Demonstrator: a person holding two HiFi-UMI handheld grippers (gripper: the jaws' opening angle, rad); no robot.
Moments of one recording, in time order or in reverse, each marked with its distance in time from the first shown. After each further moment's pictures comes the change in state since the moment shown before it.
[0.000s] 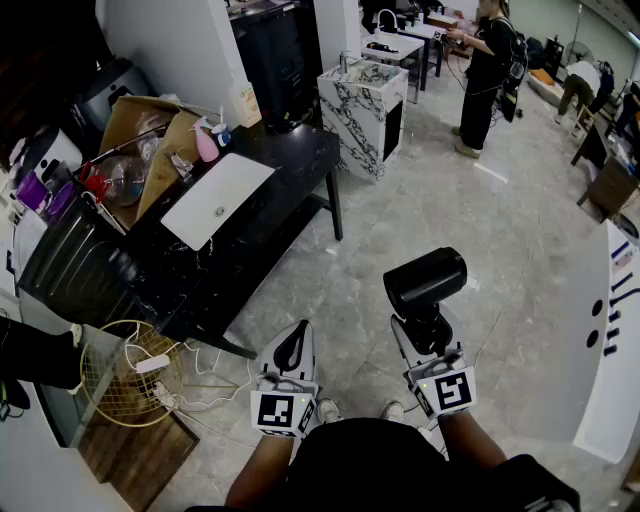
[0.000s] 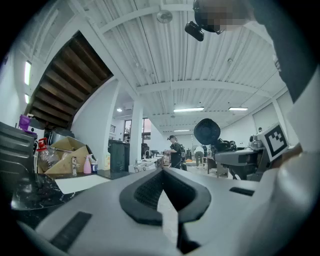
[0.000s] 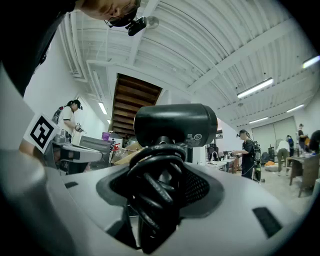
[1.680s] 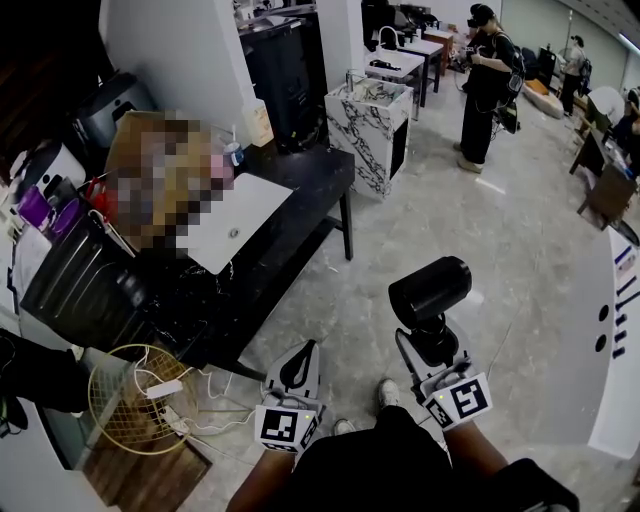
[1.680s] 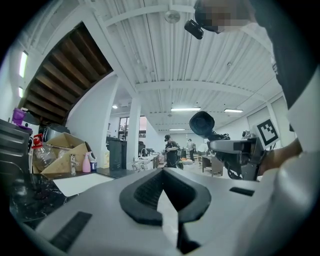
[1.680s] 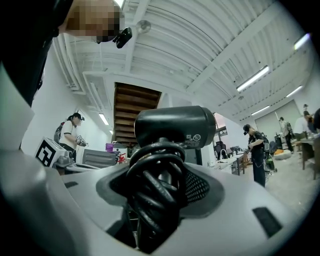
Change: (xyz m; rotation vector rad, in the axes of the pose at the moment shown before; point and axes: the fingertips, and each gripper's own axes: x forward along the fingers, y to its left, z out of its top) left arm -0.008 0.070 -0.010 -0.010 0.020 -0.072; right arm 0.054 0.051 0.019 0.112 -0.068 0.055
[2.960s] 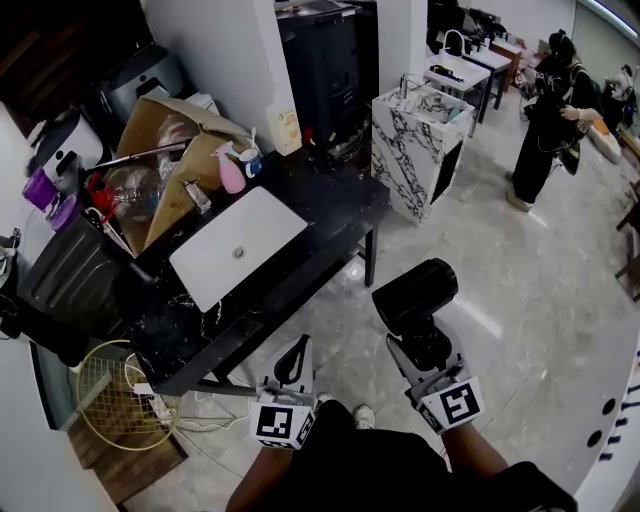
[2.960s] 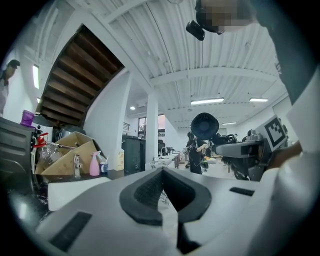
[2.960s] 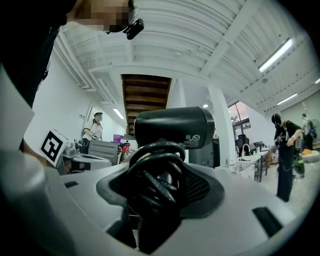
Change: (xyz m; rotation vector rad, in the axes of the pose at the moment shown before) left arm 0.210 0.082 -0.001 -0.013 0.008 0.252; right arm 0.201 -0.139 -0.044 -0.018 0.102 0.255
